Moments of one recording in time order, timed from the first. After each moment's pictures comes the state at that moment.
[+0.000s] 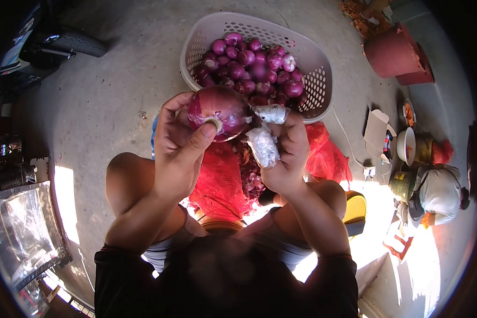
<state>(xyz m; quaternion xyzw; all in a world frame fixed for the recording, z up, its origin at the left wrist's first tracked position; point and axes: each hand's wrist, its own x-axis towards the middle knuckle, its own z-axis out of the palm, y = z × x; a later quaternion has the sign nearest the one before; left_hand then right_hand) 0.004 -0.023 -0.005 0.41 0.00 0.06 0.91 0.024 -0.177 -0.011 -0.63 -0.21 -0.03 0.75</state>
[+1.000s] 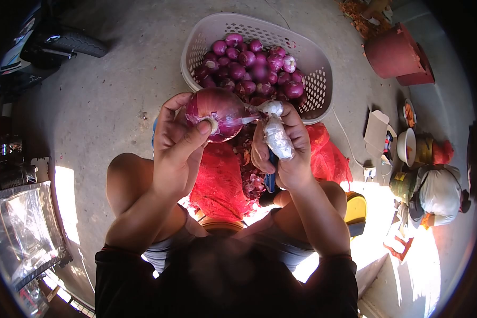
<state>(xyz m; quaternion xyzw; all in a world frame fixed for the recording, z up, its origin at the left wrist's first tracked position) 0.006 -0.015 -0.008 0.41 0.00 0.03 0.91 0.033 -0.187 -0.005 -0.41 -0.14 0.19 0.88</state>
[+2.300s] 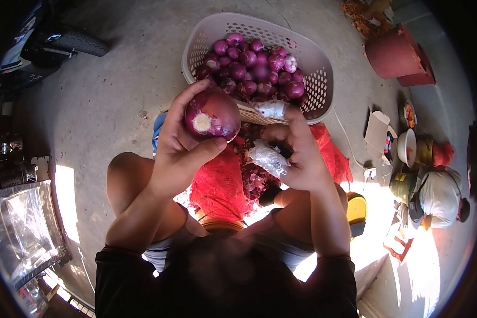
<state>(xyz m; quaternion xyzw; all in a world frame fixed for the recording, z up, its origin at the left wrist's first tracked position) 0.007 -0.012 0.007 0.54 -0.05 0.00 0.84 0.040 -0.214 -0.004 -0.77 -0.29 0.07 0.56</state>
